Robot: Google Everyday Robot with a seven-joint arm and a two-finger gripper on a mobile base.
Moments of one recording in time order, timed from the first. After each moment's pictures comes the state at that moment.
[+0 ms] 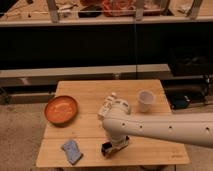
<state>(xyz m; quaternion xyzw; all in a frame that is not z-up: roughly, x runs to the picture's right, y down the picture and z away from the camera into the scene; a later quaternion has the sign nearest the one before) 0.043 0.282 0.704 -0.35 -0.09 -0.21 0.91</state>
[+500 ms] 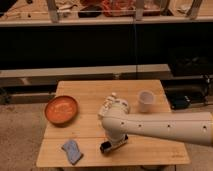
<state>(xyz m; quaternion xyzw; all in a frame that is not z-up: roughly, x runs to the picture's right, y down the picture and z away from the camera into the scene) 0.038 0.279 0.712 -0.35 -0.10 -0.21 0.91</state>
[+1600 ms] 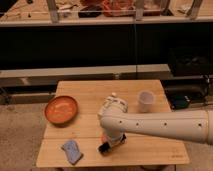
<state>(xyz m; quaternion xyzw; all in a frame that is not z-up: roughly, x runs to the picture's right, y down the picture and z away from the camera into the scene) 0.027 0.275 0.719 -0.35 -0.10 -0.20 0.91</state>
